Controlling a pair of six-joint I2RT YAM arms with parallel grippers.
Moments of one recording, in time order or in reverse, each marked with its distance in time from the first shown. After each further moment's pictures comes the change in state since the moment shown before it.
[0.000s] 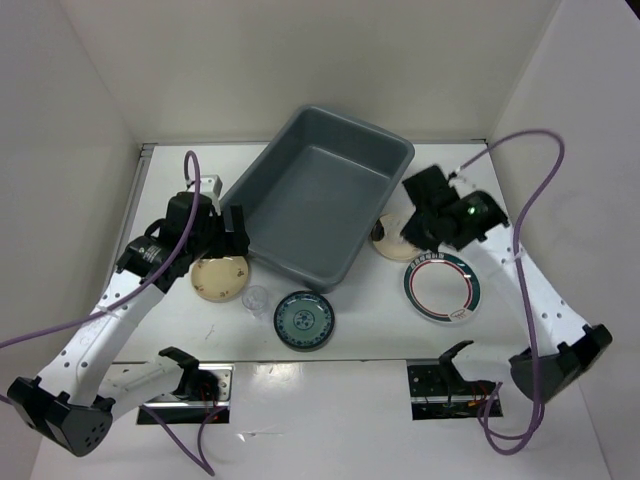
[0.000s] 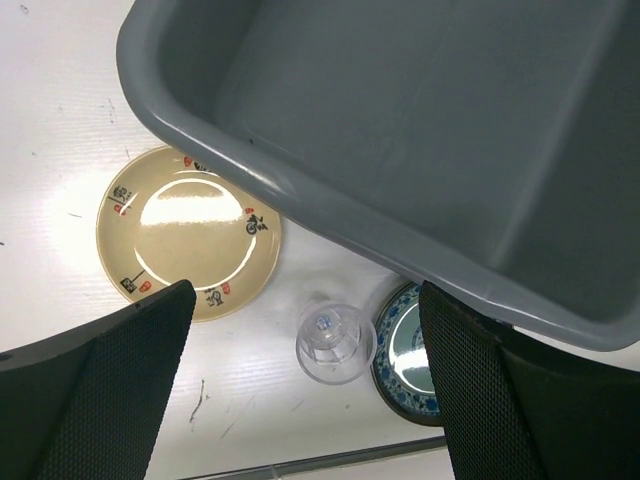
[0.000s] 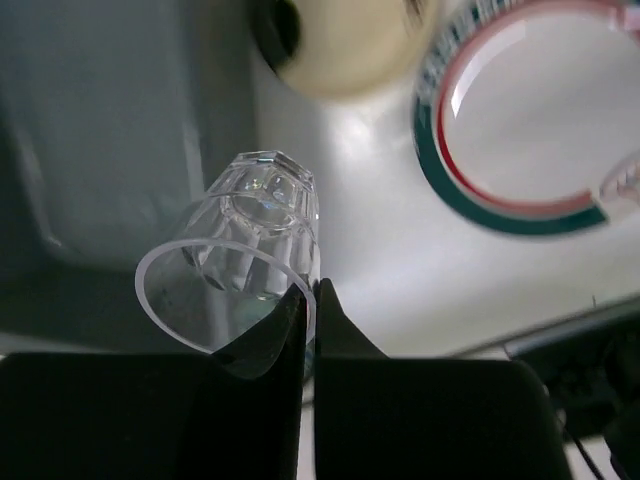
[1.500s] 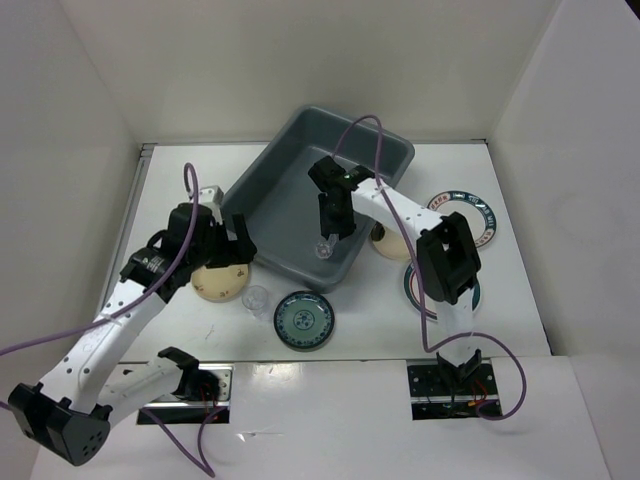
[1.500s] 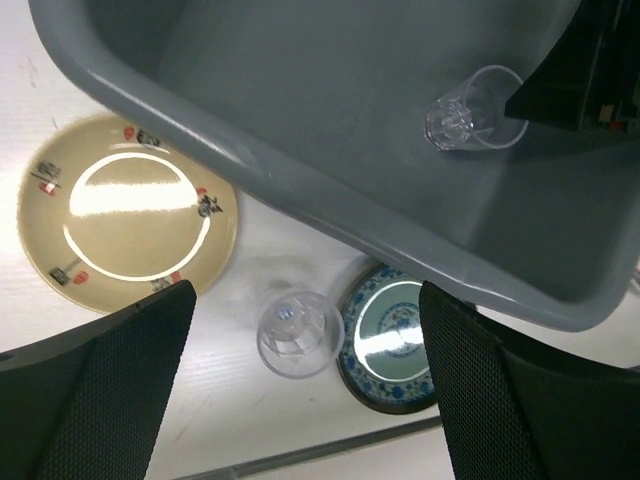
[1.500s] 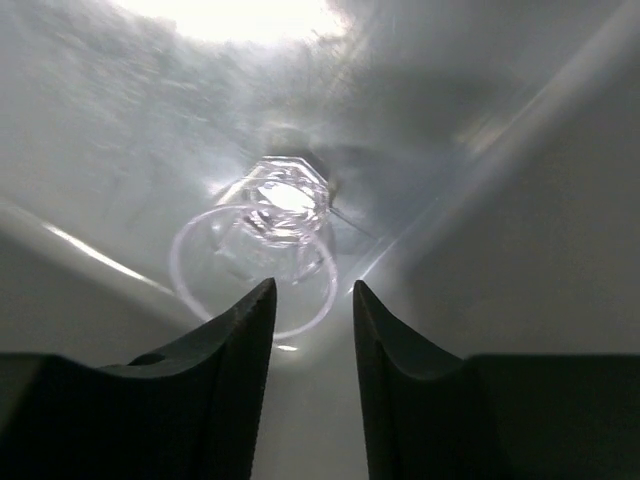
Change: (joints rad) left arm 0.006 -0.047 -0.114 0.078 0.090 -0.069; right arm 0.117 0.795 0.349 0.307 -0.221 -0.526
